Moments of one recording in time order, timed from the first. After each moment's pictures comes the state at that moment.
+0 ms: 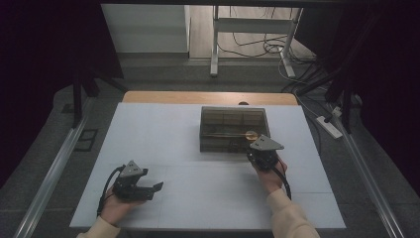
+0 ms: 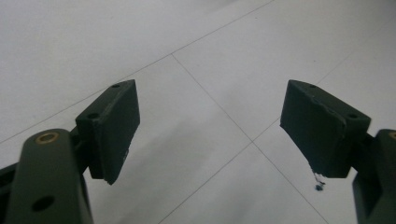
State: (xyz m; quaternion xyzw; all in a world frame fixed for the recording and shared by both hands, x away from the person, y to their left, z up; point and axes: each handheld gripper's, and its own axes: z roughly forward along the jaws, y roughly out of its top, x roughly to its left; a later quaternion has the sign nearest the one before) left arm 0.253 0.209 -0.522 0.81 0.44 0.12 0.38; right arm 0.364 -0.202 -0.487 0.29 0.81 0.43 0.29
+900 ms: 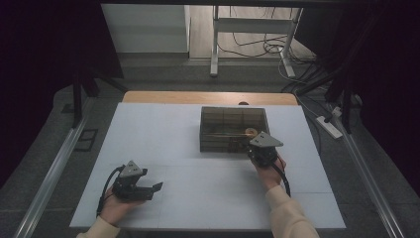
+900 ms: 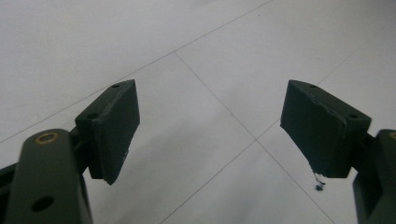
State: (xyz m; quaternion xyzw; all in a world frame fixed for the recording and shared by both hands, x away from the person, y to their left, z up) left arm 0.253 0.211 -0.524 0.81 0.44 0.12 0.38; right arm 0.374 -0.202 -0.488 0.30 0.80 0.43 0.29
